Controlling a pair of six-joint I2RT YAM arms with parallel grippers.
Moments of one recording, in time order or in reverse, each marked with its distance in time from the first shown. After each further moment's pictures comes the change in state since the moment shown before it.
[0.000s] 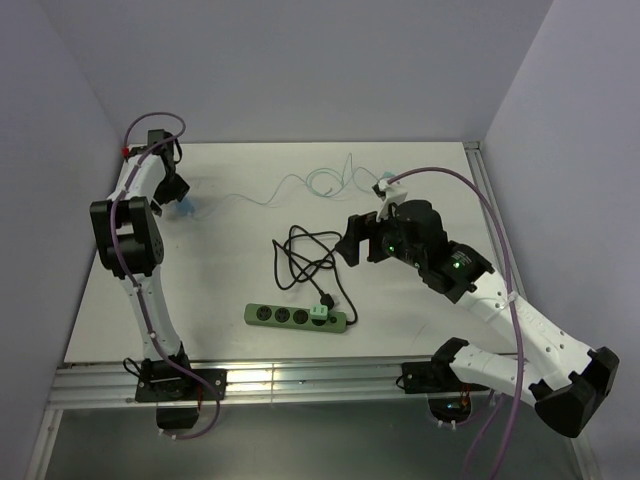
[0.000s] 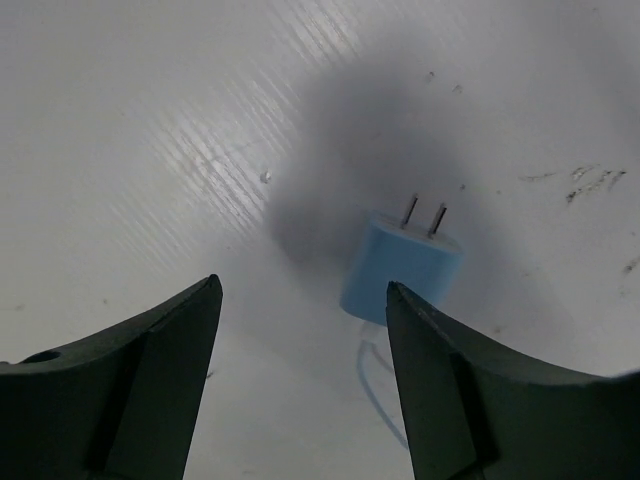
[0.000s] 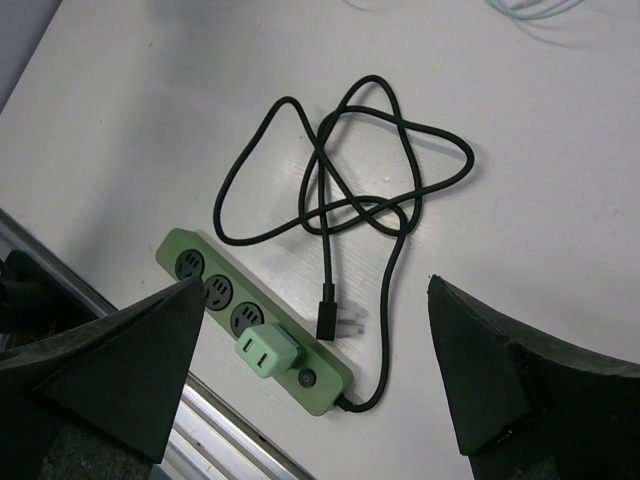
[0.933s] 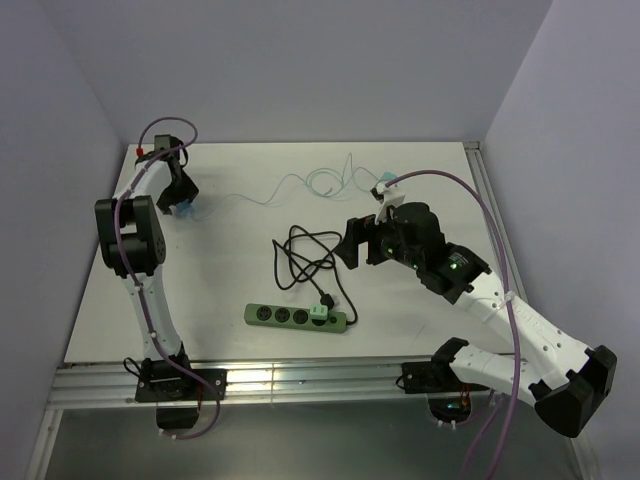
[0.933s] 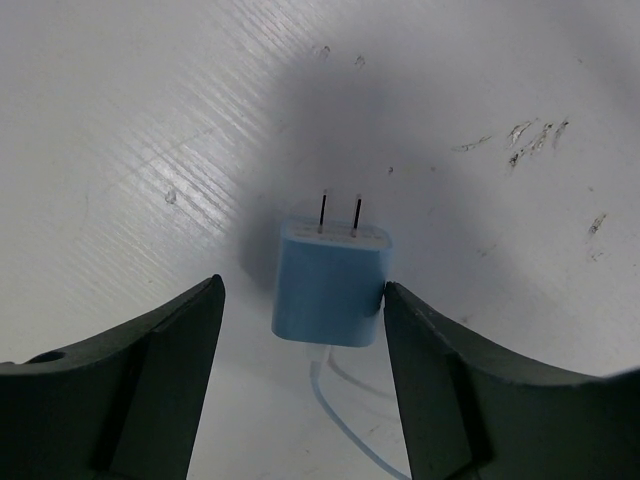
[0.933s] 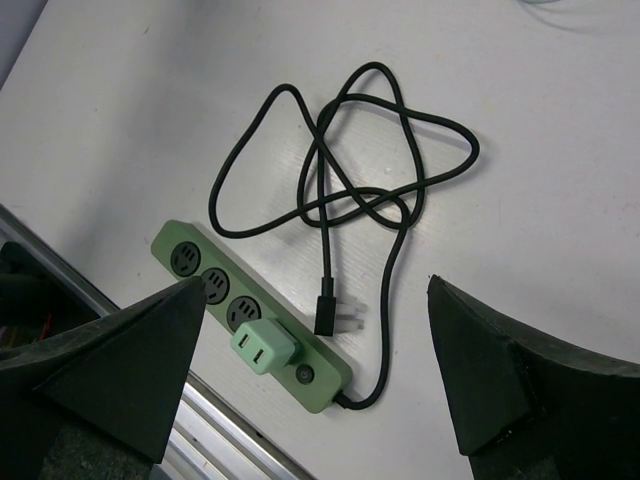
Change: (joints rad) left arm -0.007 0.008 -0.091 0.174 0.107 0.134; right arm -0.002 0.002 -0.038 0.026 -0.014 -0.001
